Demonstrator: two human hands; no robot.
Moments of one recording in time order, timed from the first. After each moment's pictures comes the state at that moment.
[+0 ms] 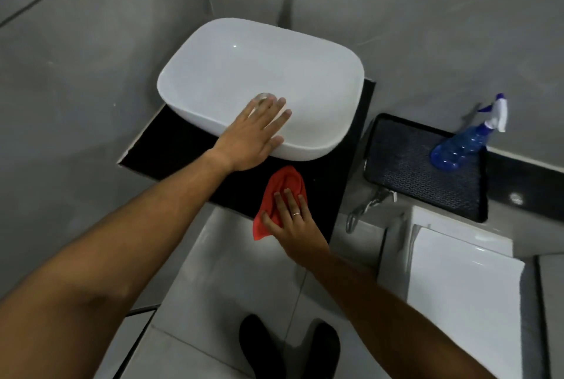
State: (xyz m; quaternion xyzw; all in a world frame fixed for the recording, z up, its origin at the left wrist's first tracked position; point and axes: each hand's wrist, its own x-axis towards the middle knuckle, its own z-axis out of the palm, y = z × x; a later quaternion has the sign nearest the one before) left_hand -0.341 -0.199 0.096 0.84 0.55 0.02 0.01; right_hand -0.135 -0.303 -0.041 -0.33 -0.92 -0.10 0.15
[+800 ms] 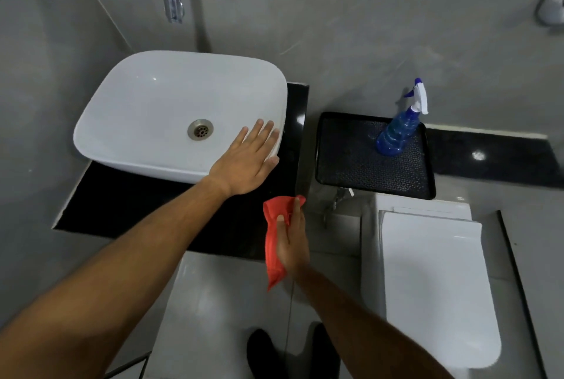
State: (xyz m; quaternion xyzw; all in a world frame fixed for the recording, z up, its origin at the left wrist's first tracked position) left_hand -0.228 -0.155 0.091 0.85 0.52 -0.01 0.09; right_hand -0.084 -0.284 -0.020 -0.66 -0.51 0.45 0.33
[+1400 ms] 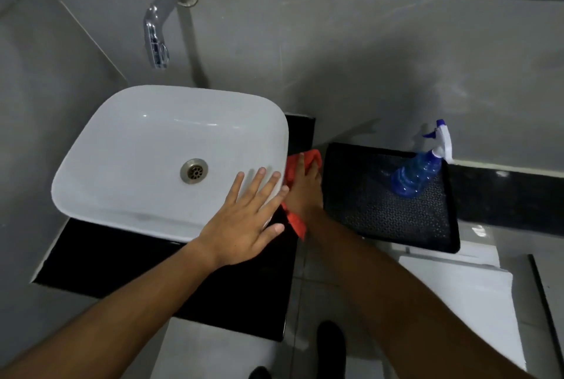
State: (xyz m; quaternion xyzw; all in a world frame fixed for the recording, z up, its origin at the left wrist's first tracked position) left_hand -0.223 -0.145 0.088 0.88 0.47 -0.03 0.01; right_hand -0.065 -0.047 -0.020 -0.69 -0.64 0.30 0.16
